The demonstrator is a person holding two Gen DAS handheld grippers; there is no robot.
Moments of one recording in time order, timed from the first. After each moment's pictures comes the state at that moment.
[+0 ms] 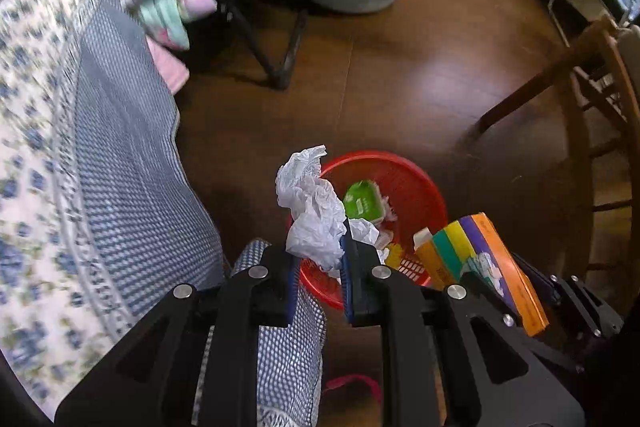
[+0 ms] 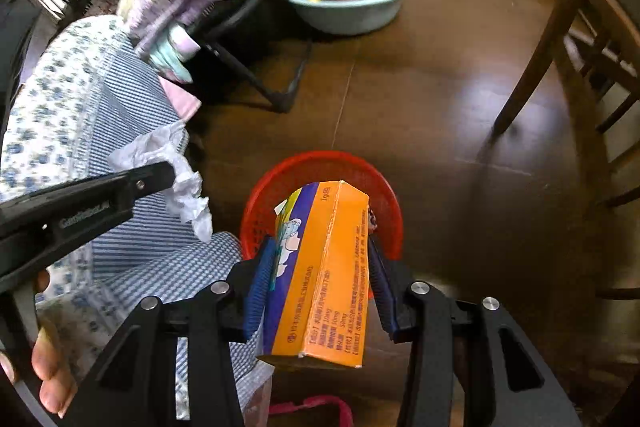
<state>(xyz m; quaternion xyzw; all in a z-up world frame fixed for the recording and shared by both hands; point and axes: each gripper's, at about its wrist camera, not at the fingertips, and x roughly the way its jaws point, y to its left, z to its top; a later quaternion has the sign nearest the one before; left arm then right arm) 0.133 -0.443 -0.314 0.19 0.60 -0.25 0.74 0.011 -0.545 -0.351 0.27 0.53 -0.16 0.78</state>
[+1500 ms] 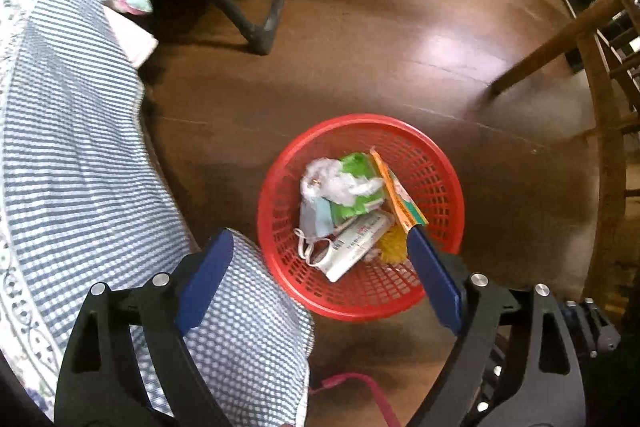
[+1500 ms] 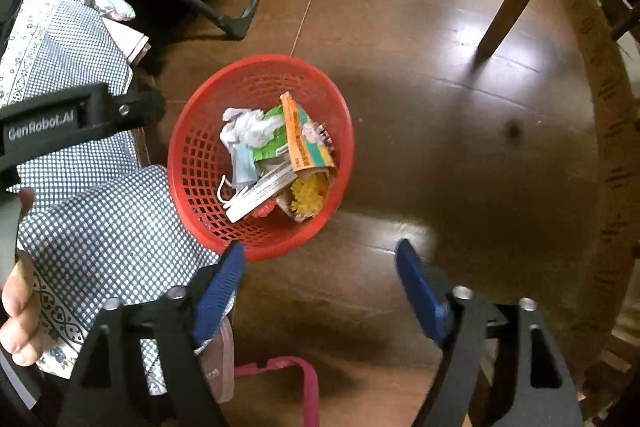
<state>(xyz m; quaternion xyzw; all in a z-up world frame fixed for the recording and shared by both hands) 0.121 -0.460 -0.375 0.21 0.62 -0.24 0.72 -0.032 -0.552 -0.402 0.26 0.61 -0.17 0.73</state>
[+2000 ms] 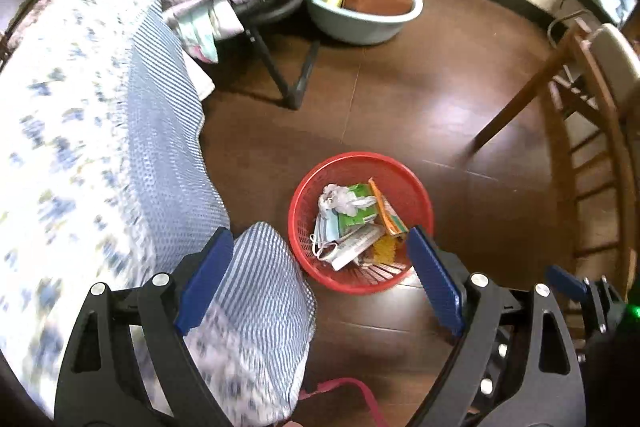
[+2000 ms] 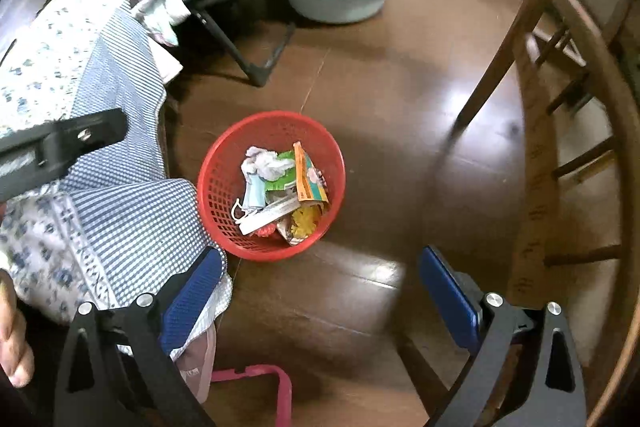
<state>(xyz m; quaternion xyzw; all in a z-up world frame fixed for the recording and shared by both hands) 0.044 -0.409 -0.254 0.17 0.53 -0.24 0.80 -0.071 -0.532 -0.313 0.18 0.54 -0.17 0.80</state>
